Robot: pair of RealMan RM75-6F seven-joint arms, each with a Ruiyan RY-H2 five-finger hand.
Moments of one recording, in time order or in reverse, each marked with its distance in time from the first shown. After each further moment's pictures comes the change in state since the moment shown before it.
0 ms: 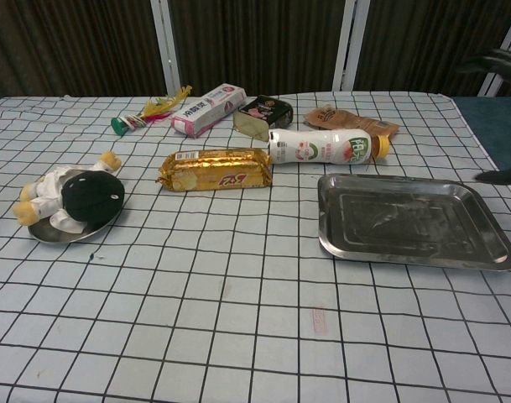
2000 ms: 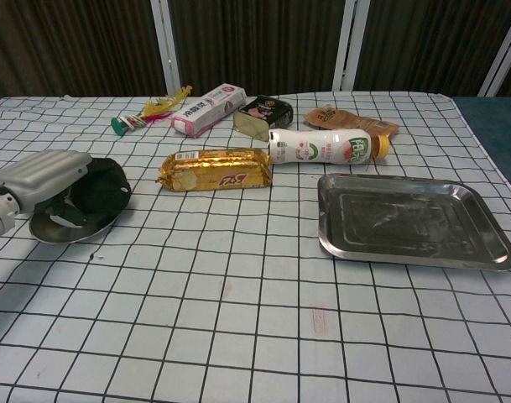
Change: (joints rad) left arm -0.415 -0.485 -0.071 0.506 -0.138 -0.386 -0.010; right arm -0.328 0.067 0.019 0.064 -0.164 0.180 0.237
